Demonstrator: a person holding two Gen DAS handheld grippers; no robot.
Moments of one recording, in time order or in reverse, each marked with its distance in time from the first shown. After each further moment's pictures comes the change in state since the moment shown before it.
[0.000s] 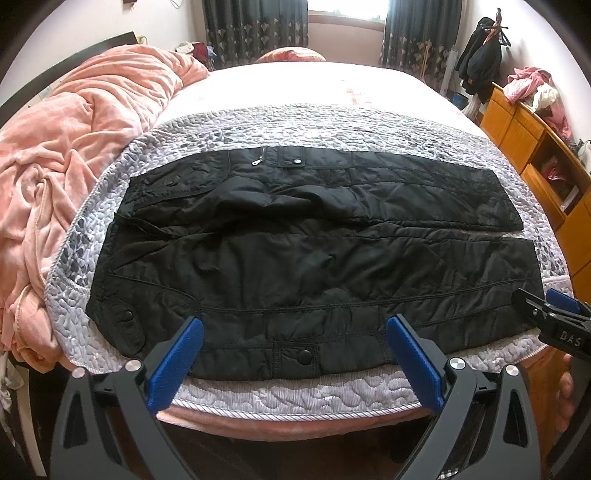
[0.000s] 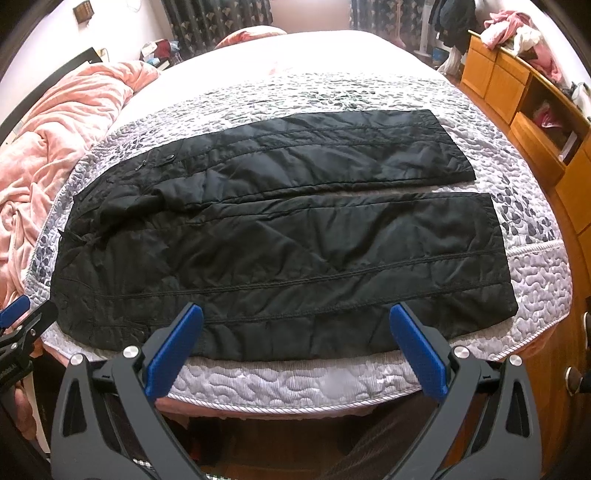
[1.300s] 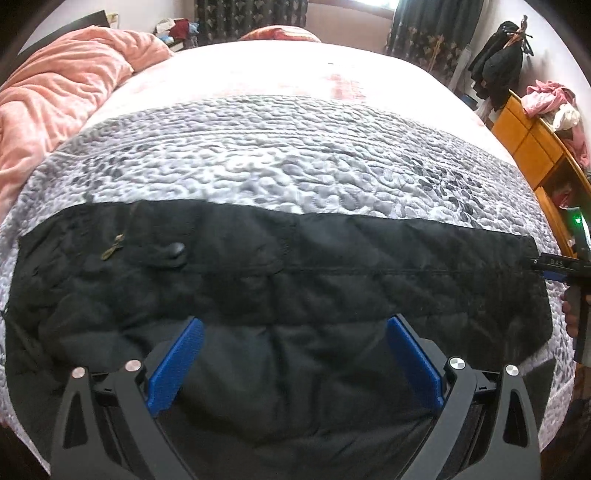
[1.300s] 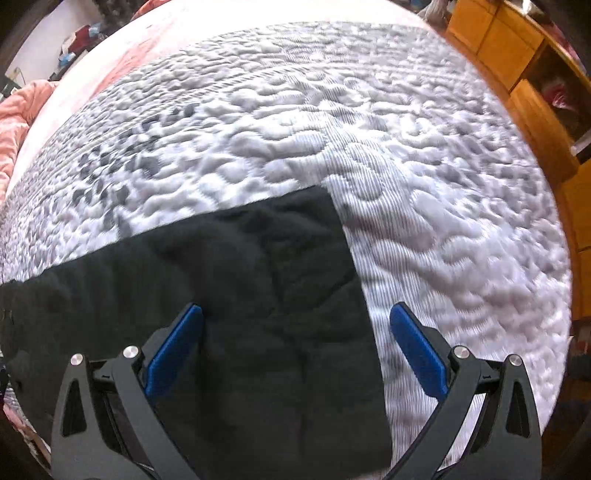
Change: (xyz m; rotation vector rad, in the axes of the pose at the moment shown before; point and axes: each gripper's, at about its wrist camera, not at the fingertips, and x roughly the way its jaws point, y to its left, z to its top) left arm 0.219 -0.109 0.196 -0.052 0.092 -0.063; right arm 0.265 -0.278 0.290 0.095 0.254 -0.060
